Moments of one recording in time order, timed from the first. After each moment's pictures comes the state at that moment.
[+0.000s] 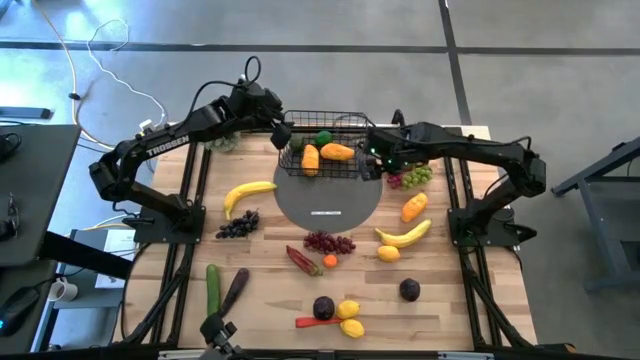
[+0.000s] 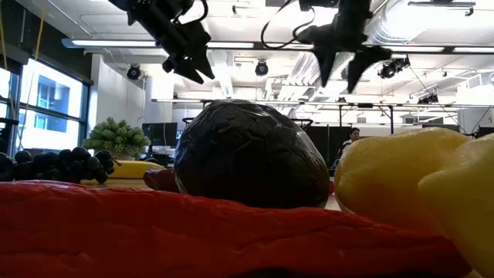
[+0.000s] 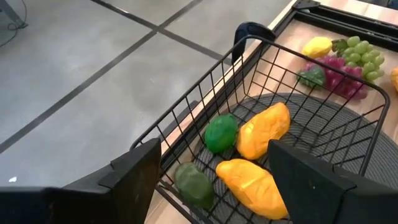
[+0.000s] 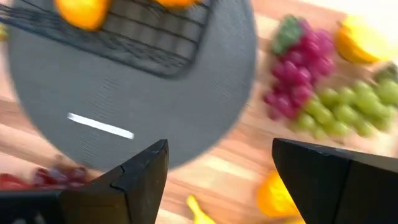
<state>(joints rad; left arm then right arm) 0.77 1.39 1.19 -0.41 -0.04 0.06 -0.27 1.52 1.44 -1.24 0.16 0.98</state>
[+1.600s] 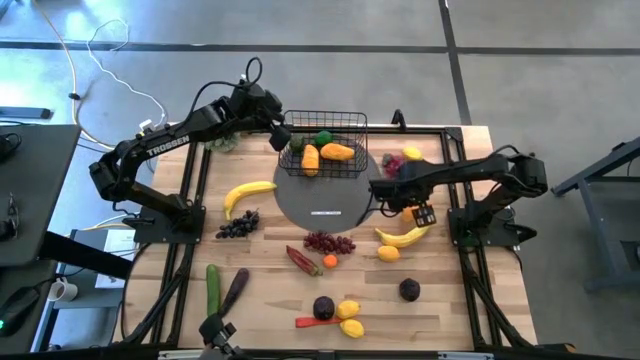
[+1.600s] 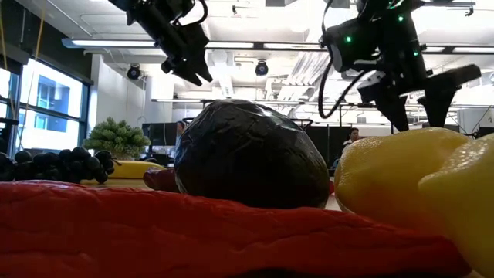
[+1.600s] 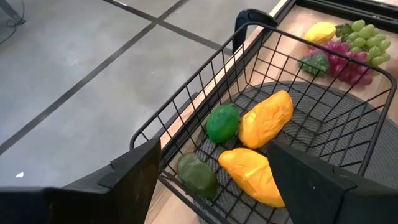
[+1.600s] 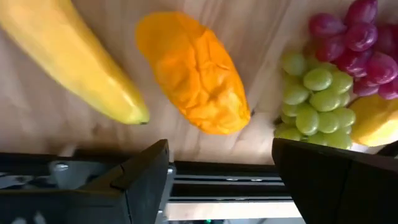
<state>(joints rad) 0.77 1.39 1.19 -0.45 -0.04 0.08 -0.12 1.52 1.03 -1.37 0.23 -0.32</state>
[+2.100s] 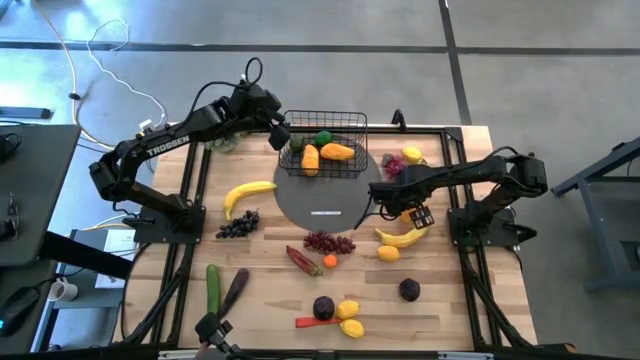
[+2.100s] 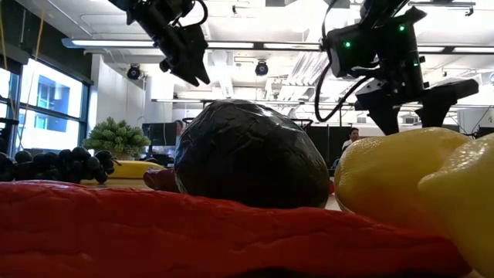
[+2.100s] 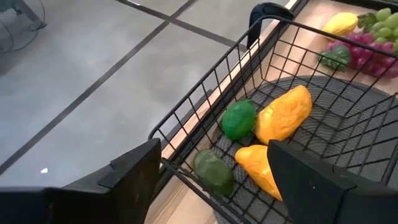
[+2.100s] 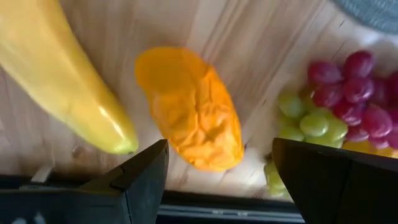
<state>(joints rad) 0.77 1.39 1.19 -0.45 -0.10 0.12 -0.12 1.52 0.97 -1.22 0.22 -0.43</state>
